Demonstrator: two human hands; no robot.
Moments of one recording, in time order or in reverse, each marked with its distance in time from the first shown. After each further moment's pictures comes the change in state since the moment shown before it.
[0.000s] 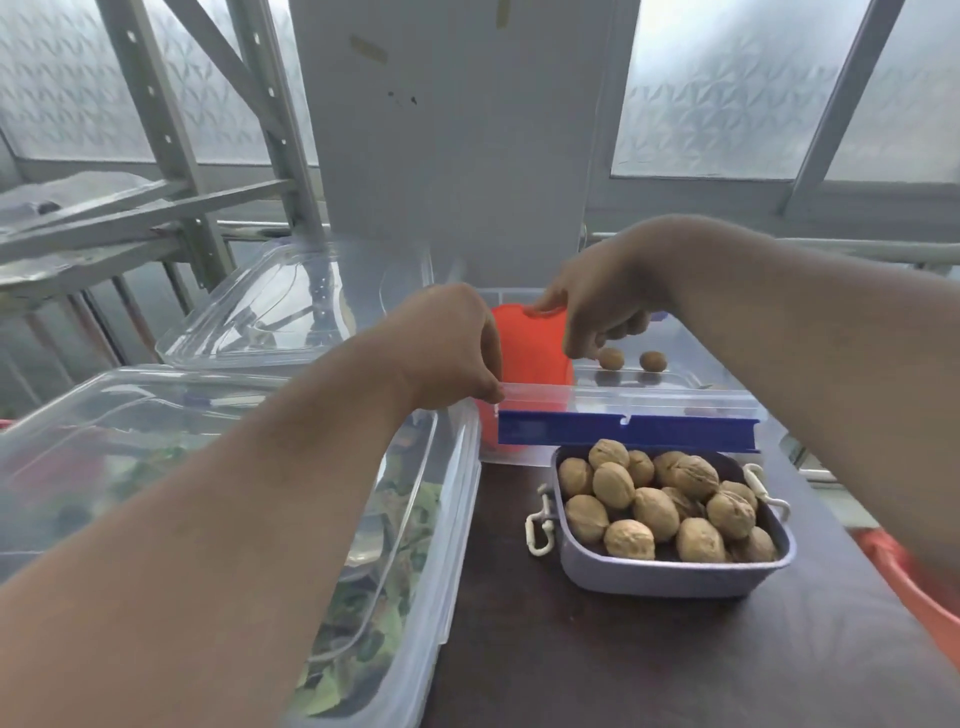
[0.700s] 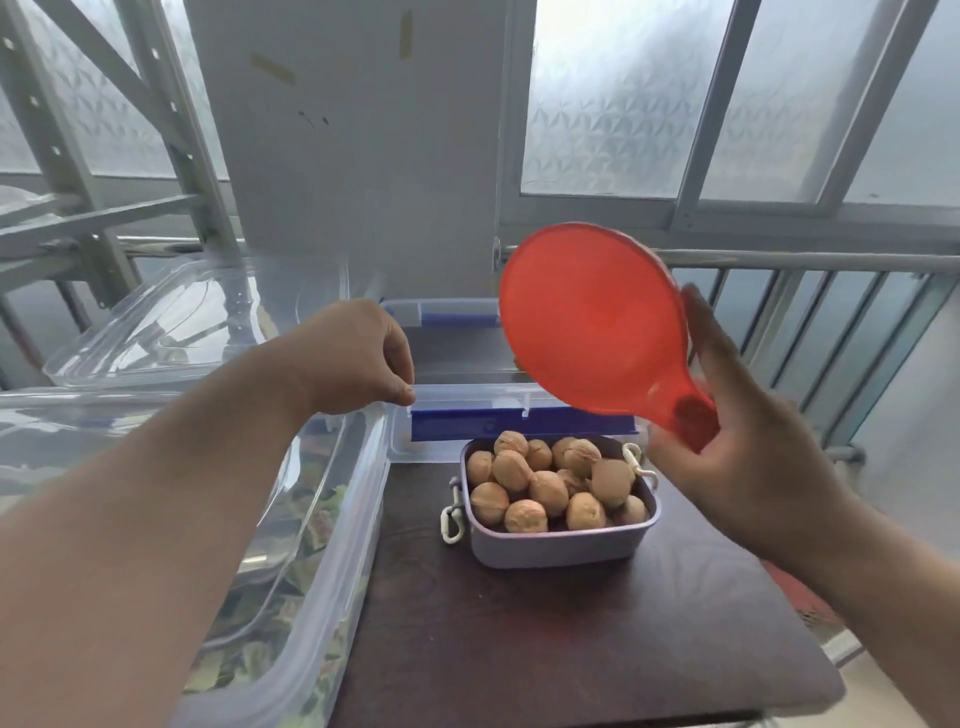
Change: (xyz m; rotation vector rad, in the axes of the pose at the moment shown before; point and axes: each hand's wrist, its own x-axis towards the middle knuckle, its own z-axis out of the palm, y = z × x) left_hand 0.003 -0.002 0.004 -0.007 -0.016 0.019; right_hand -0.179 0.095 0.172 0.318 1.100 -0.175
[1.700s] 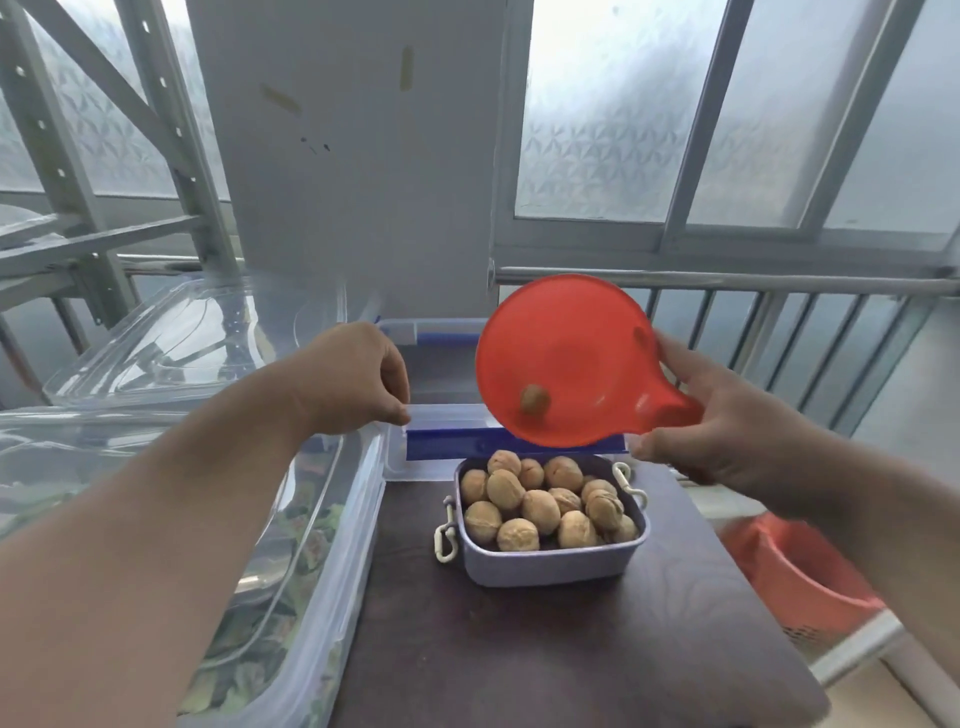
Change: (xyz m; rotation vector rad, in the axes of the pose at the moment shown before) left_hand -0.003 0.003 -0.002 0.011 -0.005 -0.013; right_hand 0.044 0.008 -0.024 0.536 -0.415 0.279
